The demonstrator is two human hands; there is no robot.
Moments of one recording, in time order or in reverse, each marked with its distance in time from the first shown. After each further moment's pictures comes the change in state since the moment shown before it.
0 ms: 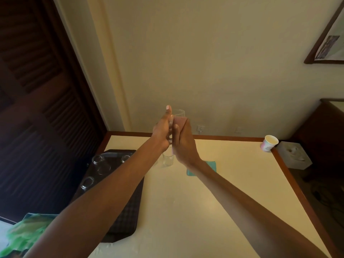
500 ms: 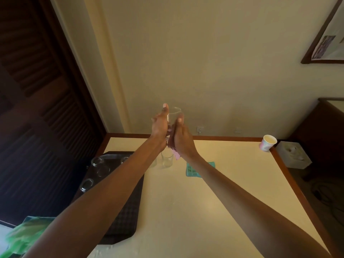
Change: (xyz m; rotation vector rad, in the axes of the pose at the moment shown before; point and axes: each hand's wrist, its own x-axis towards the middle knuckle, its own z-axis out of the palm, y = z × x) left_hand 0.000 0.006 0.005 0.119 0.070 0.133; right_hand 0.011 -0.021 -0.006 0.248 -0.063 0.186
